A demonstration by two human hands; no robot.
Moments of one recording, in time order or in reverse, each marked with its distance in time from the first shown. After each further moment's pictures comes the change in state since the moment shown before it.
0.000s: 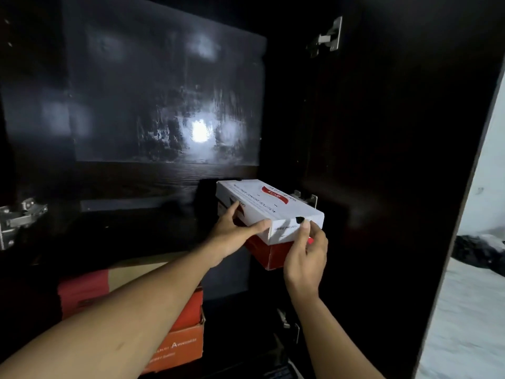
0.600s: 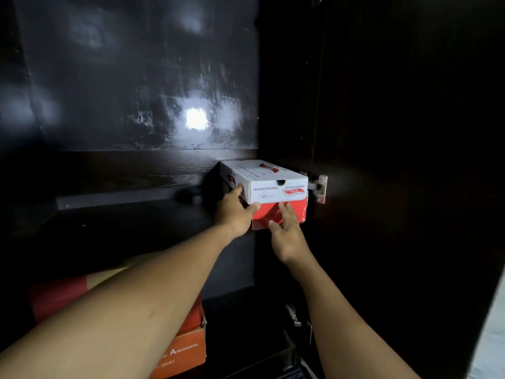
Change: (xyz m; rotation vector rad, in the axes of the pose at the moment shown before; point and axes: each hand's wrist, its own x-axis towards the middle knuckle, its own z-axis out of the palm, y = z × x) left_hand 0.083 -0.036 0.033 0.192 0.202 0.077; right_hand 0.063 0.064 0.053 -0.253 -0.569 0.014
